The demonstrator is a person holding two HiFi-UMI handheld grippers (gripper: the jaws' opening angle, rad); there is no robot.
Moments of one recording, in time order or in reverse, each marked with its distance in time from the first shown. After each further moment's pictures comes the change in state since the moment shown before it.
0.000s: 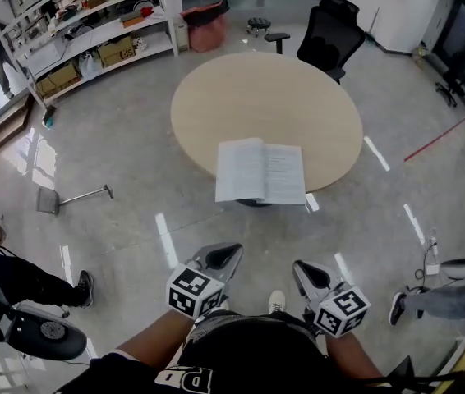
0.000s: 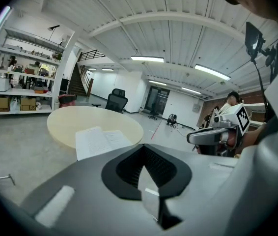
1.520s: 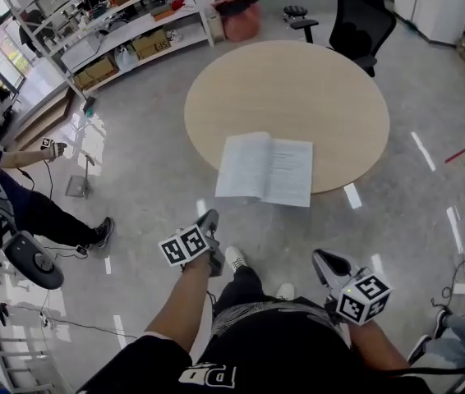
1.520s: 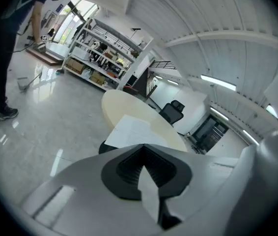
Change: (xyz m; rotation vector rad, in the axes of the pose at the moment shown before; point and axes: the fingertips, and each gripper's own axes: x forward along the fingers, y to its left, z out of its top) left arm 0.071 0.140 -0.043 -0.638 -0.194 0.507; right arm -0.024 -0.130 0.008 0.070 0.057 0.184
